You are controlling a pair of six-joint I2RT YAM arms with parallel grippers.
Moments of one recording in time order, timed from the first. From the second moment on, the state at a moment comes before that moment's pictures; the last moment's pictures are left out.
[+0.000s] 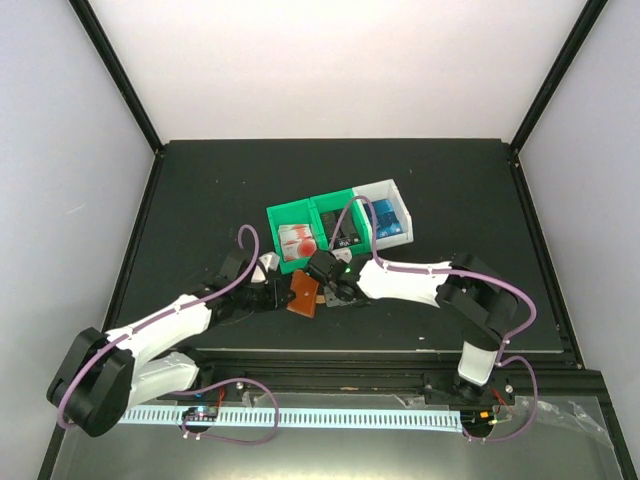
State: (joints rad) left arm -0.52 1.09 0.40 -0.15 0.44 -0.71; right arm 1.02 1.79 1.10 -0.62 0.26 0.77
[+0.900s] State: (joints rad) left arm -0.52 1.07 0.42 -0.19 0.43 -0.70; right arm 0.98 1.74 0.97 -0.33 -0.04 0.75
